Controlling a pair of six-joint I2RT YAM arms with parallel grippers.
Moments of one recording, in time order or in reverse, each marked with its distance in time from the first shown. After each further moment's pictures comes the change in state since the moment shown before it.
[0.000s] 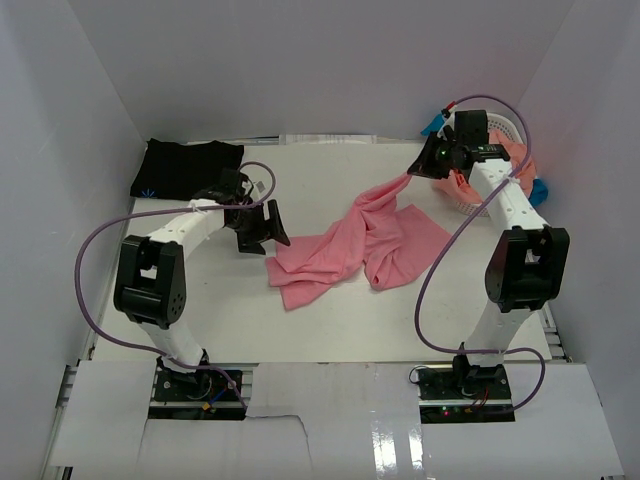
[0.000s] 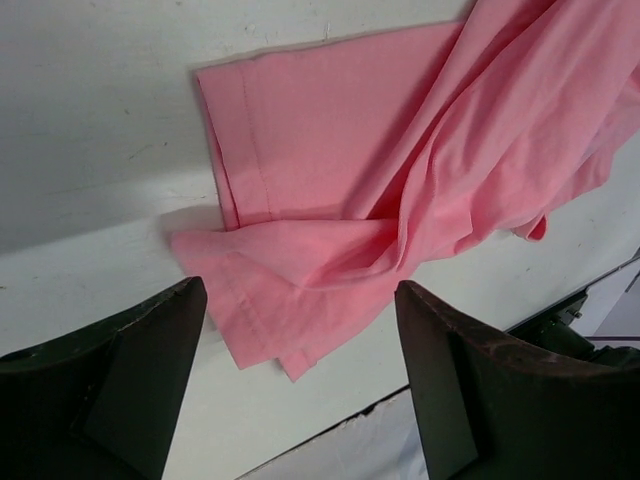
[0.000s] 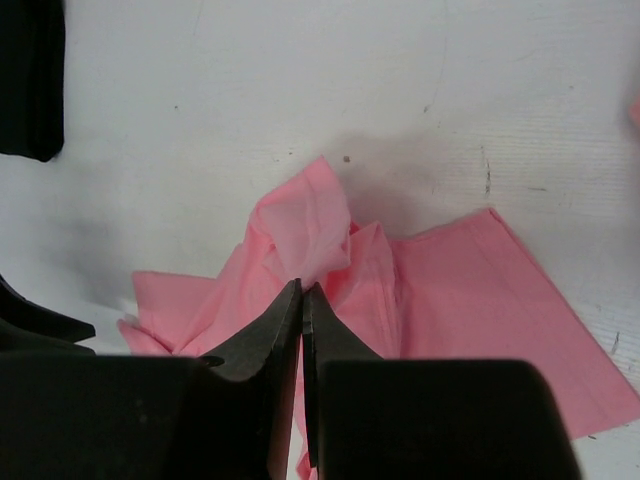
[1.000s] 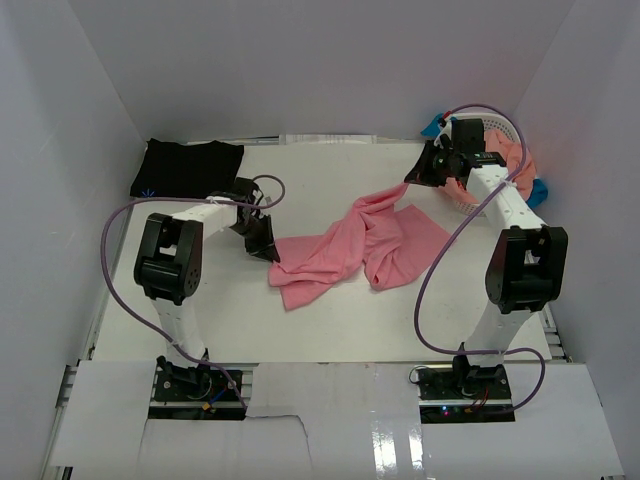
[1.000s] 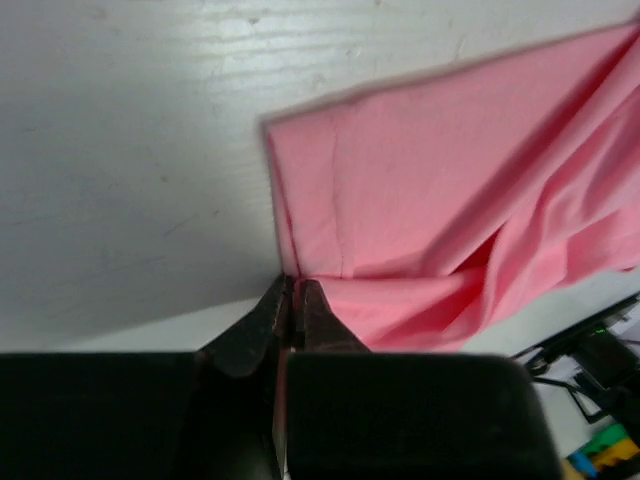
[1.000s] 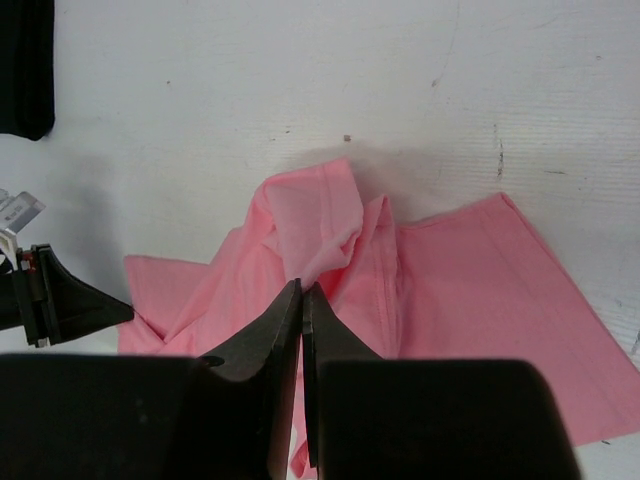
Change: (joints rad) left arm -0.011 0.190 0.043 -0.023 -0.045 0.042; right arm 0.003 -0.011 -0.088 0.048 -0.029 -0.009
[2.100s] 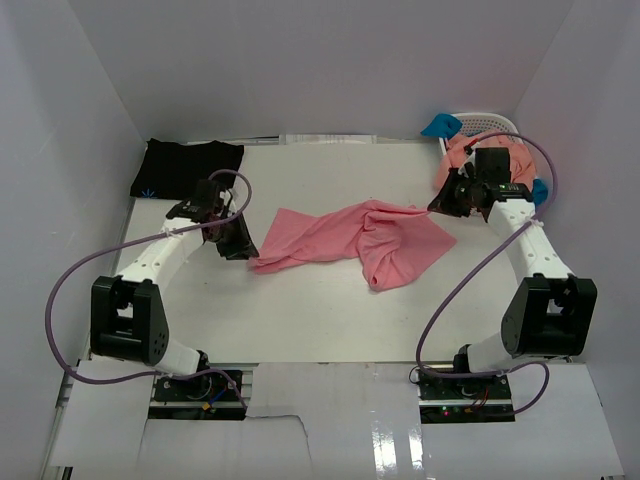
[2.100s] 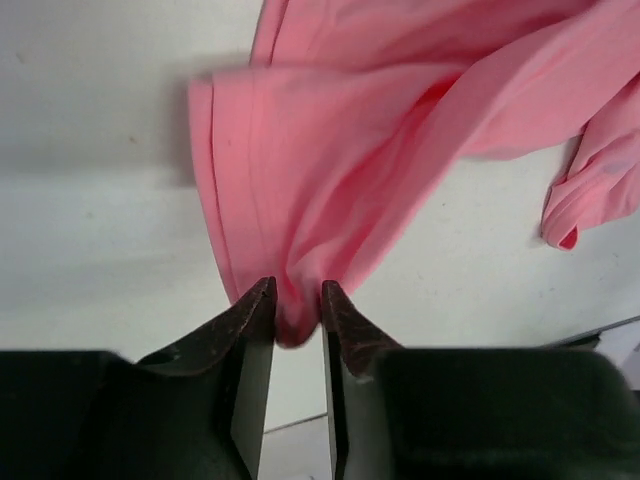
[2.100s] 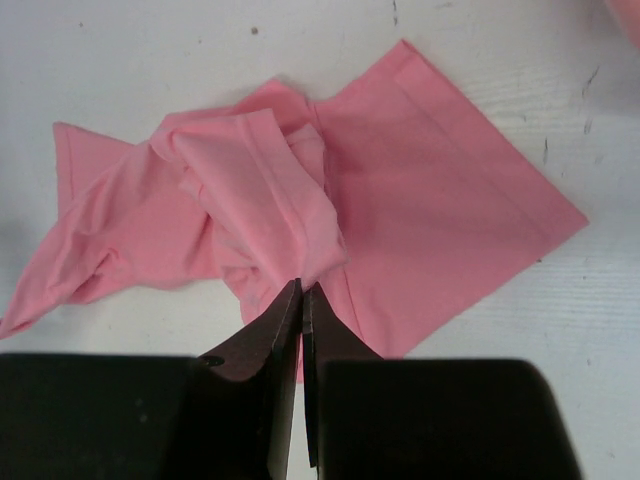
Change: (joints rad) left arm 0.084 -0.458 -0.169 -0.050 -0.101 -0.085; right arm -0.076 -0.309 -0.292 -0.062 0.089 0.000
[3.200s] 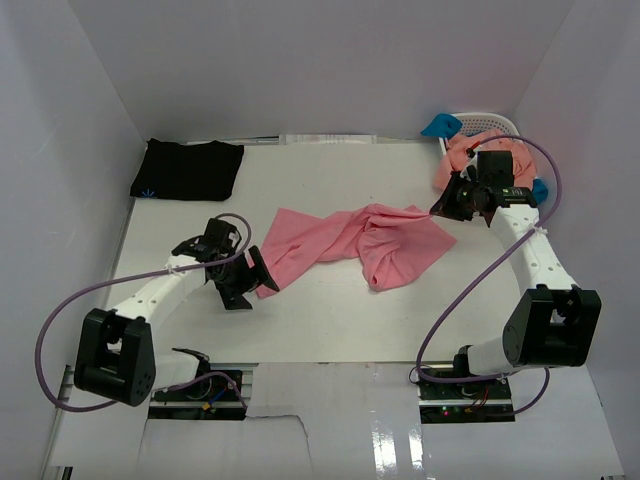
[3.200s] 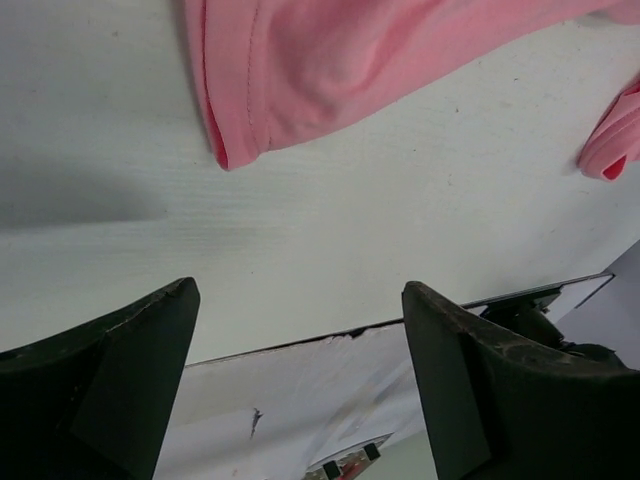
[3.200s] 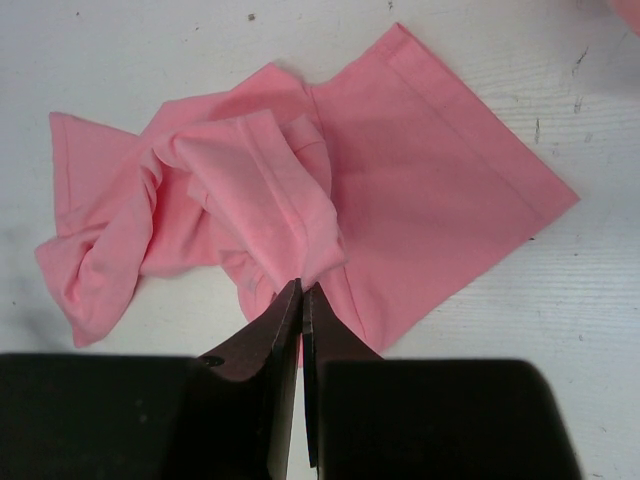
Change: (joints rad) left arm -0.111 -0.188 -0.327 -0.018 0.061 -0.254; right arm 0.003 -0.066 -0.037 -0.052 0.018 -0.008
